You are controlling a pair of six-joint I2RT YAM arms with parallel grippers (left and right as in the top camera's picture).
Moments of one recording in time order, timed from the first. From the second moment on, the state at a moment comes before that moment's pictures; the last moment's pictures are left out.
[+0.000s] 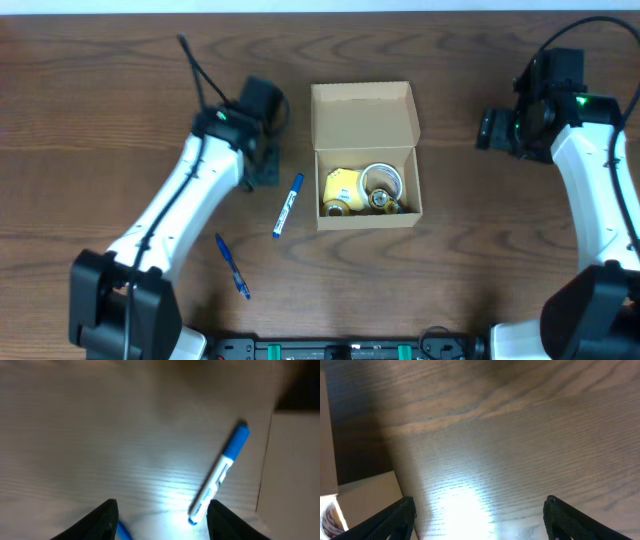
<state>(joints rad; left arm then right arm) -0.39 1.65 1.27 -1.03 -0.10 -0.36 -0.10 1.62 1.38 -1.00 0.00 0.17</state>
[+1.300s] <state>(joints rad) -0.42 1.65 0.84 -0.67 0.22 -0.10 -0.10 1.62 1.38 -1.07 -0.06 0.17</state>
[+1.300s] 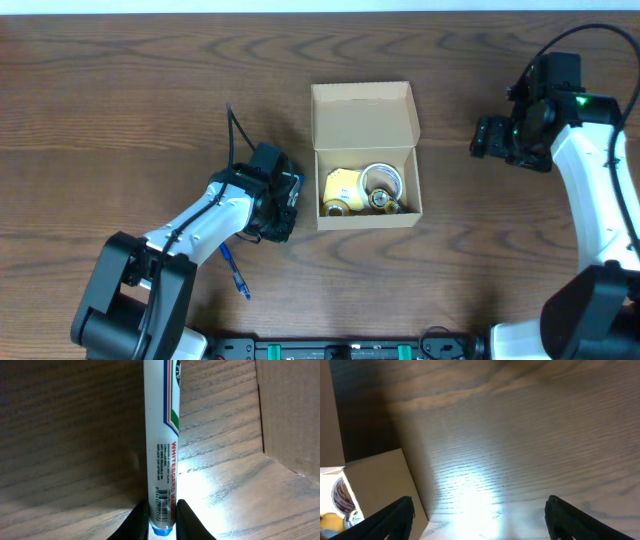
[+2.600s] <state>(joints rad) -0.39 1.65 1.41 -1.00 0.07 -0.06 -0.10 1.62 1.38 -1.07 -0.06 0.15</state>
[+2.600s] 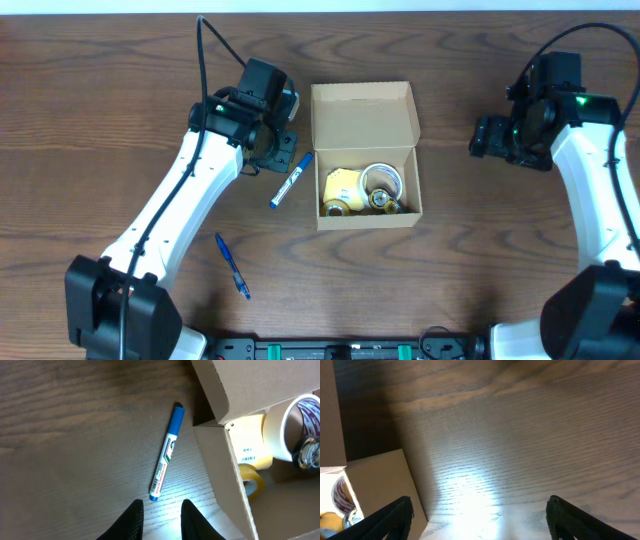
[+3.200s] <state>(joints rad) -0.39 1.81 1.18 -0.79 0.21 0.10 -0.10 1.62 1.38 -1.08 -0.07 0.15</state>
